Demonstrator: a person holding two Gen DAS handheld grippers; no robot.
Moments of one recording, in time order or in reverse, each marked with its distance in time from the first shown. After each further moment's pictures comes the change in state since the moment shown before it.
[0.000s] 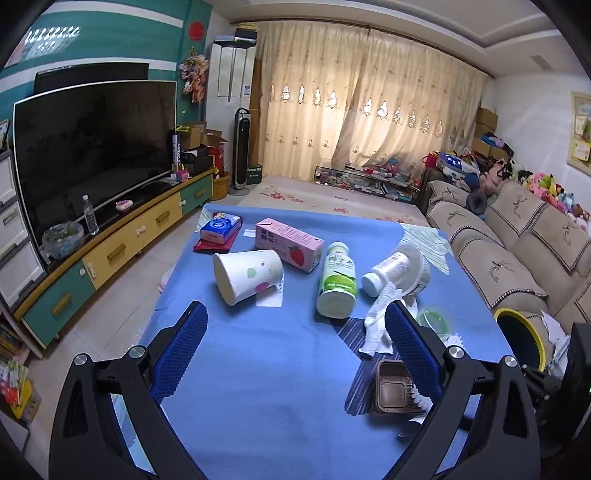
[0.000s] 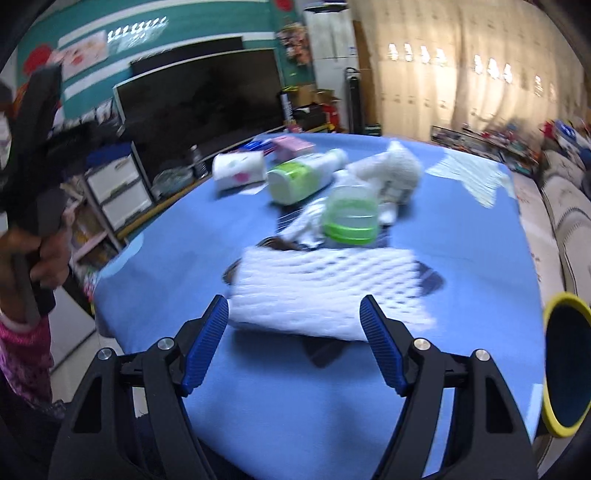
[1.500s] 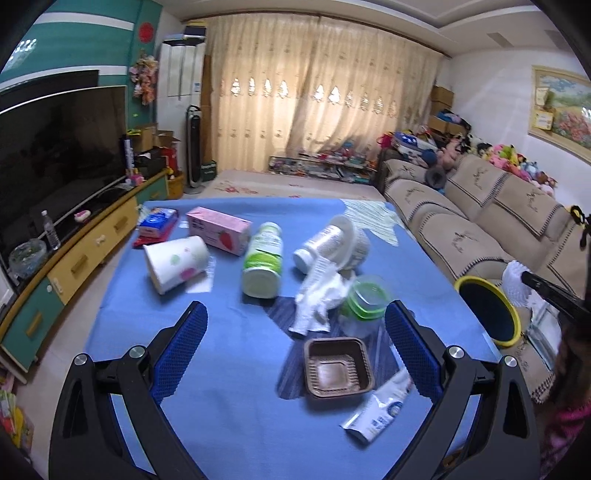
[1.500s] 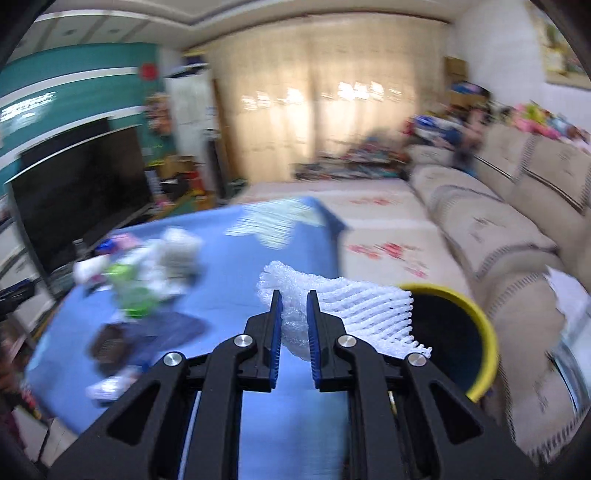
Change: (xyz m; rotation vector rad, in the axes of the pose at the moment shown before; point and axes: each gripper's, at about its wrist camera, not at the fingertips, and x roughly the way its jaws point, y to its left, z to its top) left arm 0.007 -0.075 -0.024 0.119 0.041 -0.158; right arm -0.129 -0.182 -0.033 0.385 -0.211 -0.498
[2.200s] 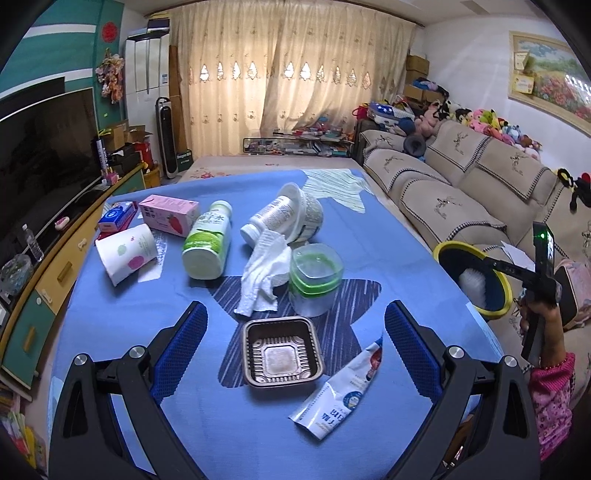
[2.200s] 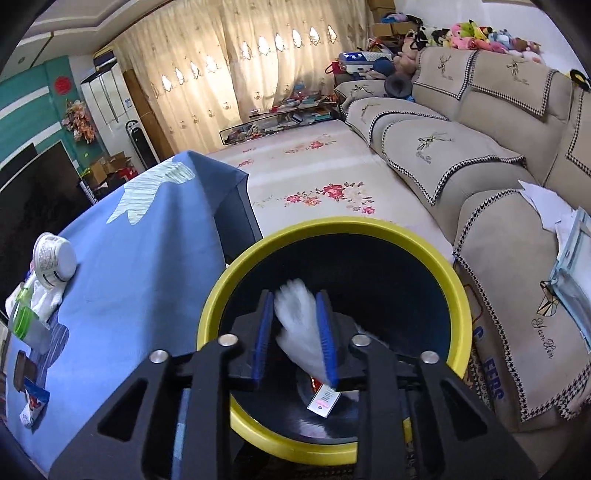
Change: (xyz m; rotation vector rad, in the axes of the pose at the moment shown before) left arm 0.025 -0.060 -0.013 0.100 0.088 -0.052; right arm 0.098 -0.112 -0.028 0.210 0.139 -0.077
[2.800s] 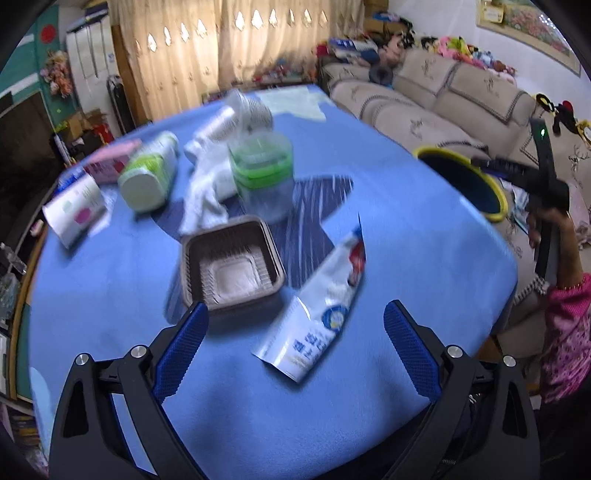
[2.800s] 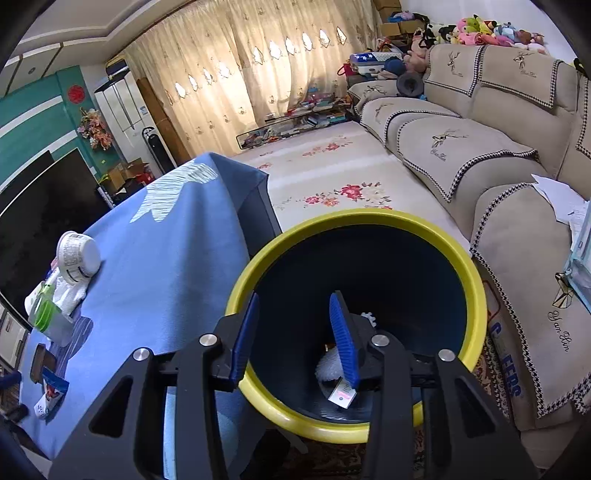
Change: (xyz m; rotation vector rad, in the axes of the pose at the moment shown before) left arm 0.045 -0.029 -0.063 0.160 0.249 -0.072; right arm -0.016 0.001 -0.013 0.005 -0.017 0.087
